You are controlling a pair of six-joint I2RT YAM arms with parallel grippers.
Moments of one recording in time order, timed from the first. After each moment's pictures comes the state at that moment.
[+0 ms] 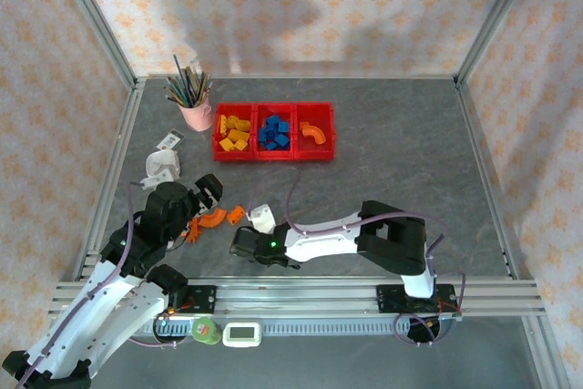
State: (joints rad) left arm -0.46 0.54 0.64 -0.73 -0.29 -0.94; right arm 1.36 1.94 1.19 -0.50 0.50 0.86
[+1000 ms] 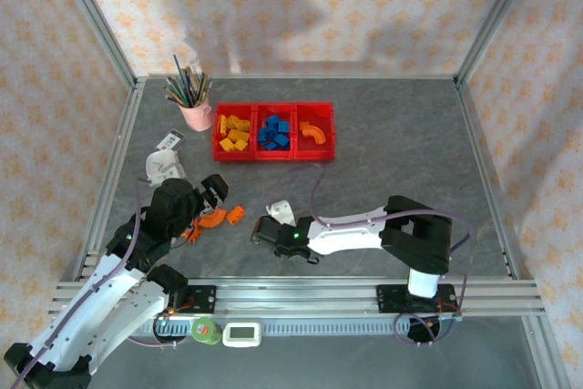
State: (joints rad) left arm -0.46 0.61 0.64 -0.69 -0.23 -0.94; right arm 1.27 1.78 1.01 -0.44 0.37 0.82
